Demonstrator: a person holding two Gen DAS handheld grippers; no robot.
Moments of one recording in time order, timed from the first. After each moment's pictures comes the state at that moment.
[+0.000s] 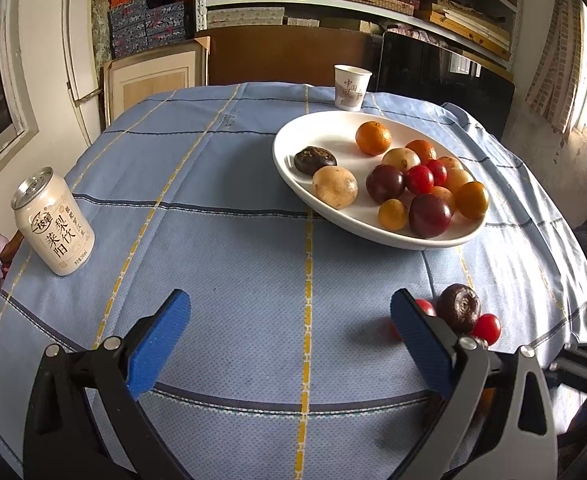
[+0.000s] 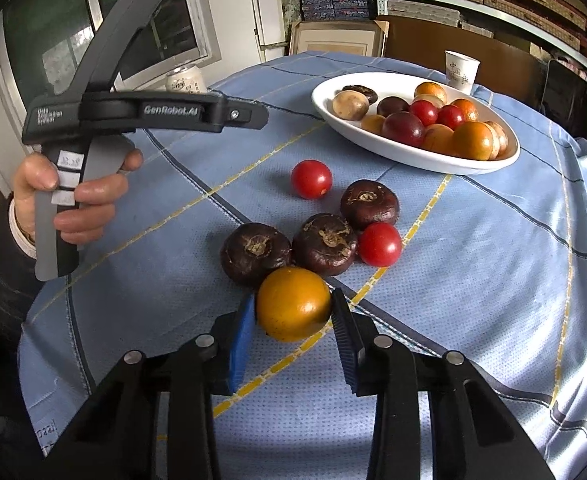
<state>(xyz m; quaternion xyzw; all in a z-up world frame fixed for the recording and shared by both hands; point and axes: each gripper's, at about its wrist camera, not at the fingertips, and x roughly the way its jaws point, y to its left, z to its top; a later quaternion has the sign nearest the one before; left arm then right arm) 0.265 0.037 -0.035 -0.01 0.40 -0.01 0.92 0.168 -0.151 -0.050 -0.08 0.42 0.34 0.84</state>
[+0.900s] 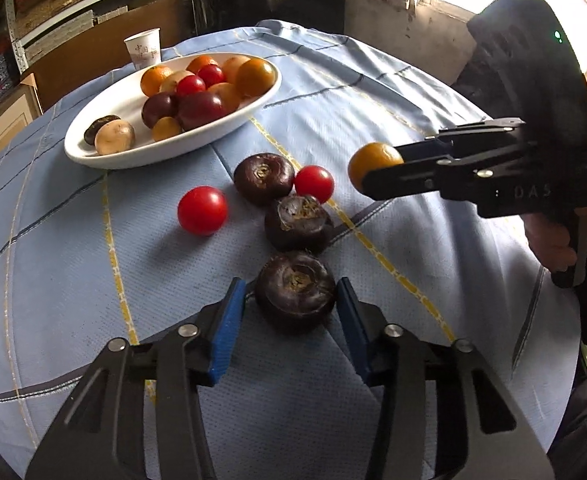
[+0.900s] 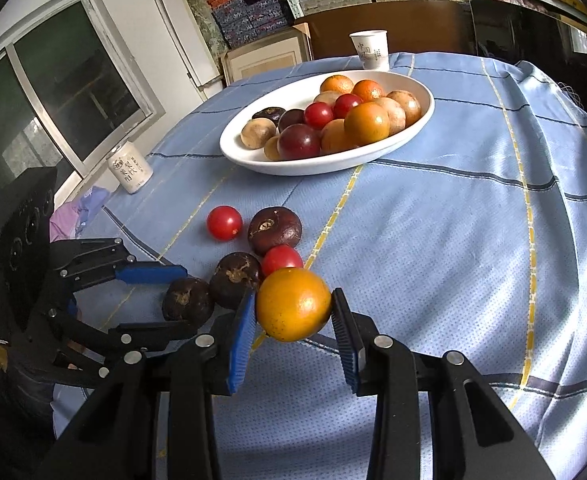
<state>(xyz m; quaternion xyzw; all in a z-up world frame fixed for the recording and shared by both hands) 0.212 -0.046 -0.066 0.13 0.45 -0.28 0.84 0.197 -0.201 -0.050 0.05 0.45 0.27 0.85</state>
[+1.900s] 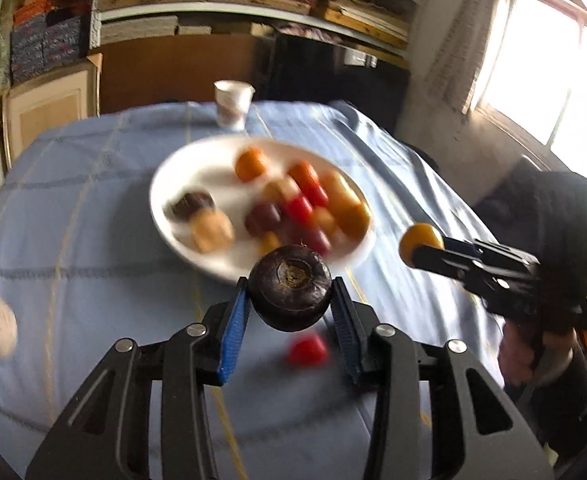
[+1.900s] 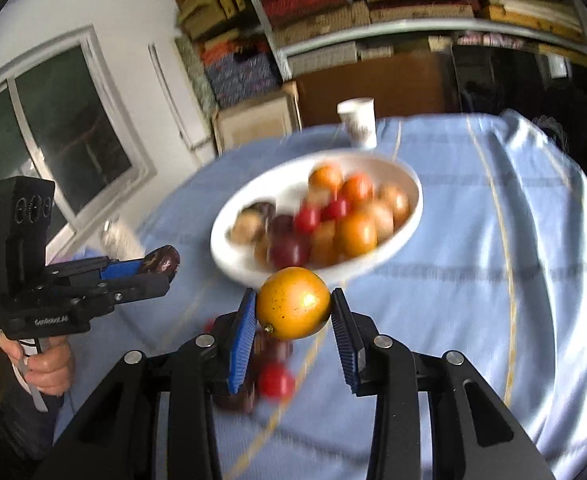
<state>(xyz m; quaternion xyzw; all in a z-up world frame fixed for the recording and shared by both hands) 0.297 0.015 0.005 -0.02 0.38 -0.21 0.90 0.255 -0.196 -0.003 0.08 0.33 0.23 0.91</state>
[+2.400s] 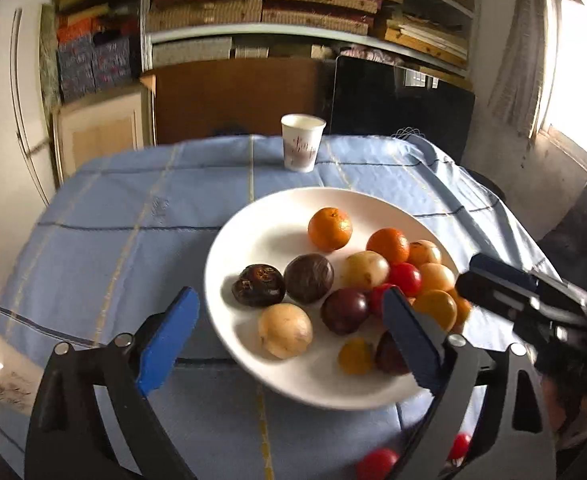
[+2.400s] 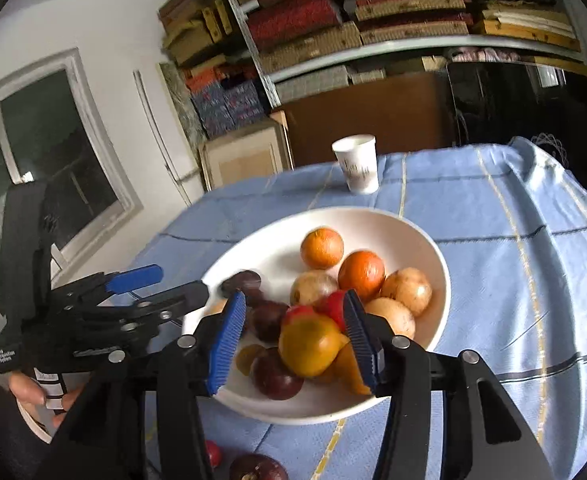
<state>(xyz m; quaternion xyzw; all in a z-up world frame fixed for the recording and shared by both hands) 0.363 0.008 0.009 0.01 0.35 -0.09 0.93 0.308 -0.181 0.004 0.10 0.30 0.22 0.92</state>
